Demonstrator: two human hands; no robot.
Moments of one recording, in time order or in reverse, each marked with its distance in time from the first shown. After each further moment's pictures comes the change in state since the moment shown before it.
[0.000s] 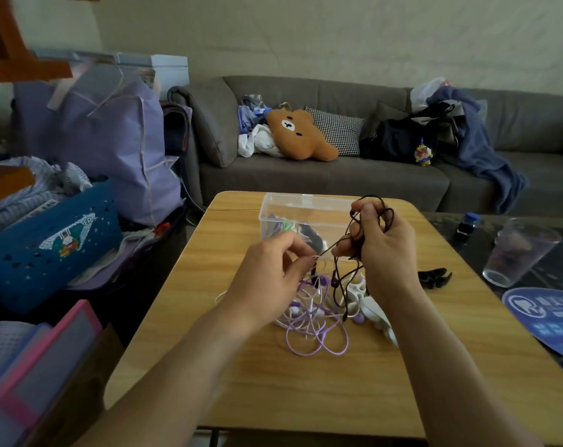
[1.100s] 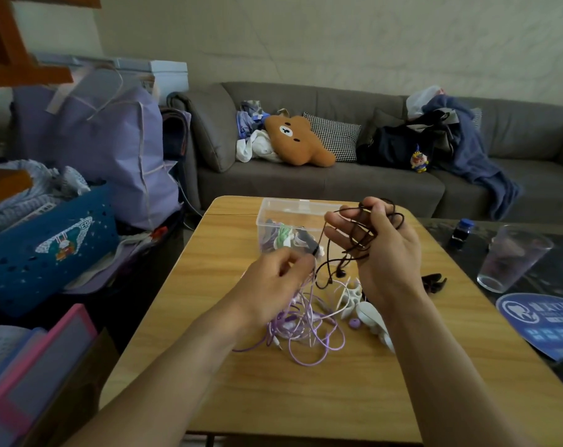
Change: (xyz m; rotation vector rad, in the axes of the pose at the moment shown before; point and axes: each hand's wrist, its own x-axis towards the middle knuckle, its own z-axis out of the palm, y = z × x) left_hand 0.001 -0.007 0.002 -0.277 -0.233 -0.260; right_hand -0.002 -0.013 0.003 0.414 -0.008 0.074
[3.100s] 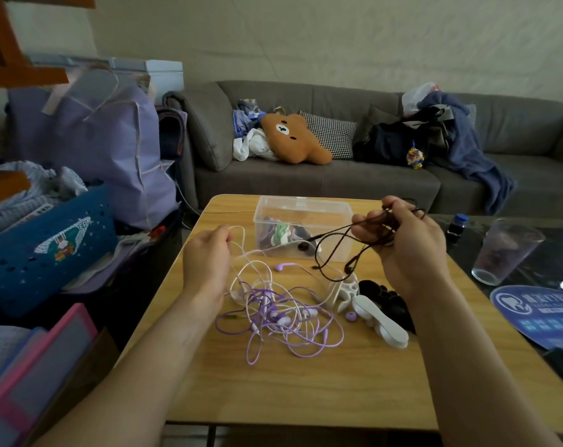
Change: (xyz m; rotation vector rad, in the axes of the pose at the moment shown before) left_hand 0.015 -0.014 -0.039 -0.345 0.743 -0.287; right_hand 0.003 -0.029 -0.017 -0.092 0.138 0.085
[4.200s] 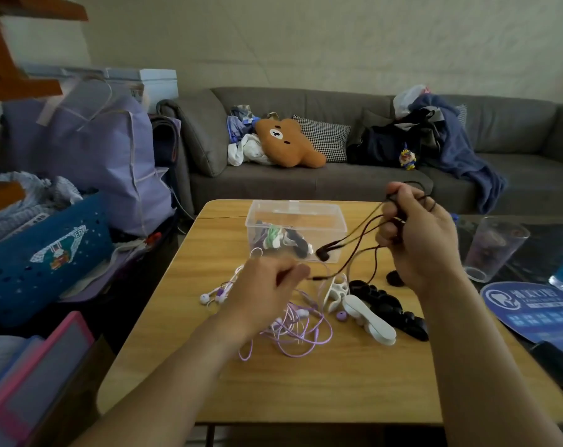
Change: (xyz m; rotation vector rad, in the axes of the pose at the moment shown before) left_hand -0.045 -0.020 0.028 0.493 -0.599 0.674; right_hand 0.003 -0.025 -0.021 -0.140 -0.112 -0.115
